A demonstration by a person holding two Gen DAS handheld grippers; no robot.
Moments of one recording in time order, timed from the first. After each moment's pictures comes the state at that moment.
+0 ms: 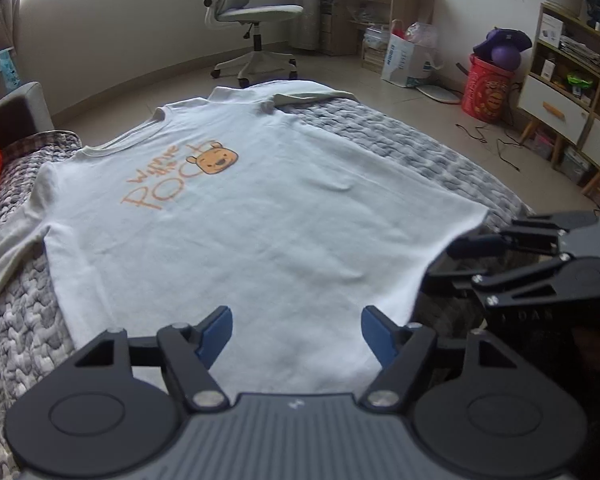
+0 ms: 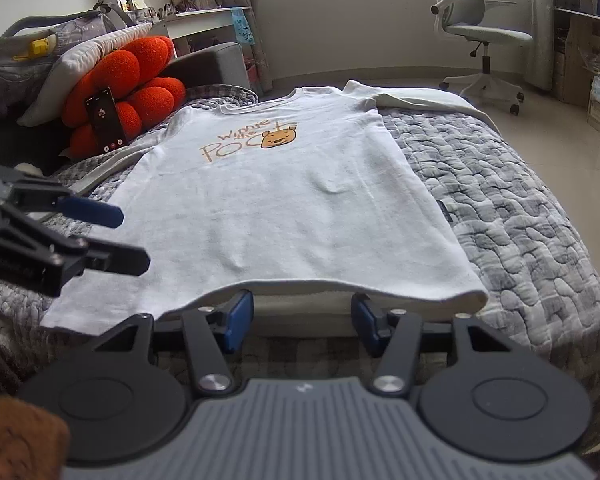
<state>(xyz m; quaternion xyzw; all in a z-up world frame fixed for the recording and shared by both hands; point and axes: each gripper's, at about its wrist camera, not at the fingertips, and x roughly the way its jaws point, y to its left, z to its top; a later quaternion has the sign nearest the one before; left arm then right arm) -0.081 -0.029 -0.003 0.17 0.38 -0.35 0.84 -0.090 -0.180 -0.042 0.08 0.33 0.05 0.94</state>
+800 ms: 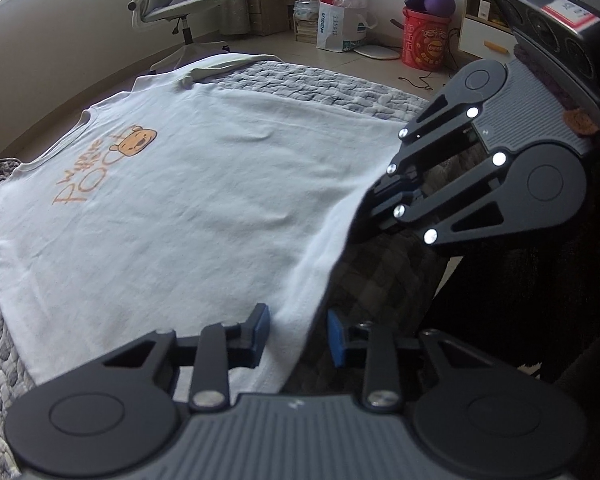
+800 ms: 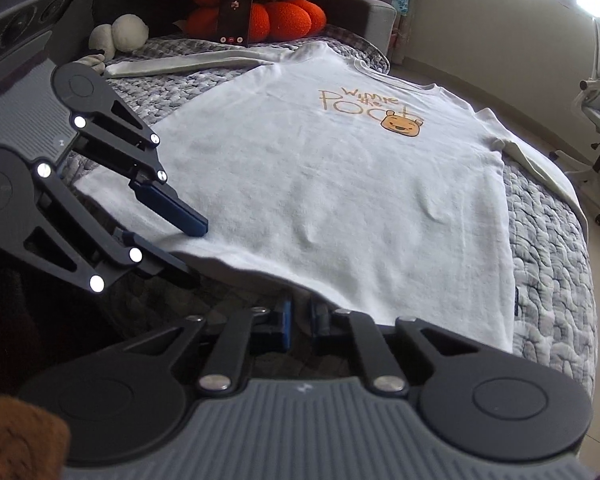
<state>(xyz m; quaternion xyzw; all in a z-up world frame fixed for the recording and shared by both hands) -0.102 -0.050 -0.035 0.24 0.37 -0.41 0.80 -0.064 -0.153 -0.035 -0.14 0.37 0.22 0.89</state>
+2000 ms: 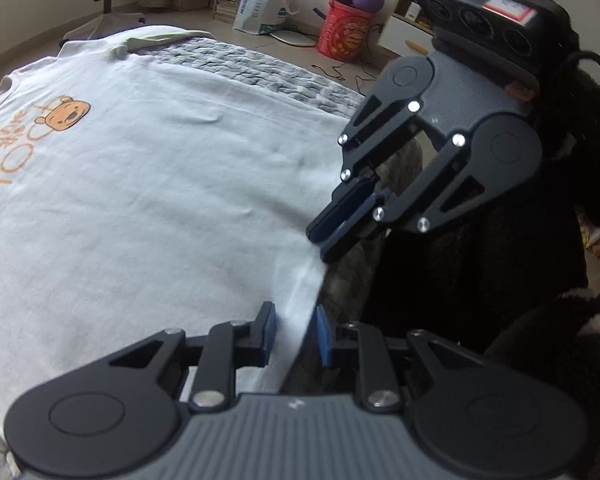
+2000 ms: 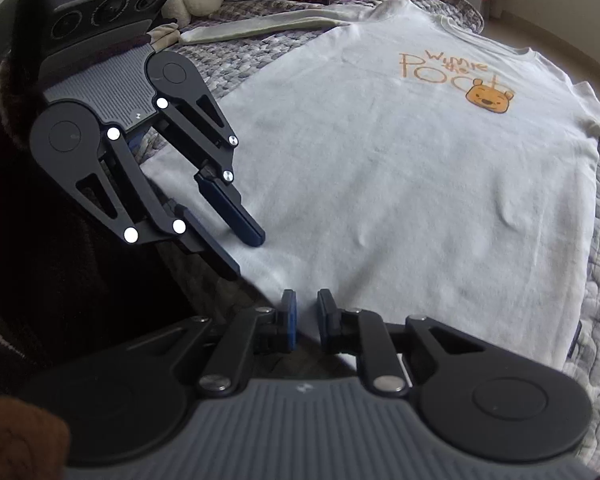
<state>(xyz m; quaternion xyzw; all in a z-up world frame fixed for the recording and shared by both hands) -0.059 -0.034 -0.039 0.19 0.43 -0.55 0.69 -0.031 -0.162 -0.030 -0.12 0.46 0.36 0.80</state>
